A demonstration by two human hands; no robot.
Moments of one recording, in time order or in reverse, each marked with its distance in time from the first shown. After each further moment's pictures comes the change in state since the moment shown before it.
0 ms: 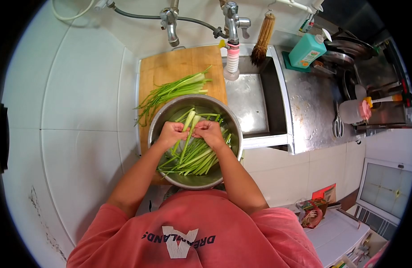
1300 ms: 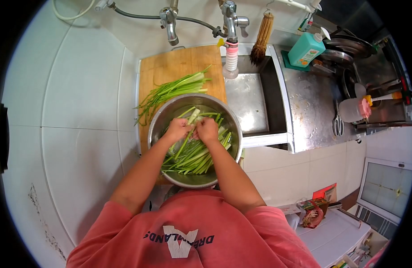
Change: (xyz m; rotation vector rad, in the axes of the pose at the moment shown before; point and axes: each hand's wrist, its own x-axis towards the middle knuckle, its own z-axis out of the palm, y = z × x) left_hand 0.026 -0.006 0.012 0.294 0.087 -0.133; right_hand 0.018 0.008 0.011 -0.532 0.269 -0.024
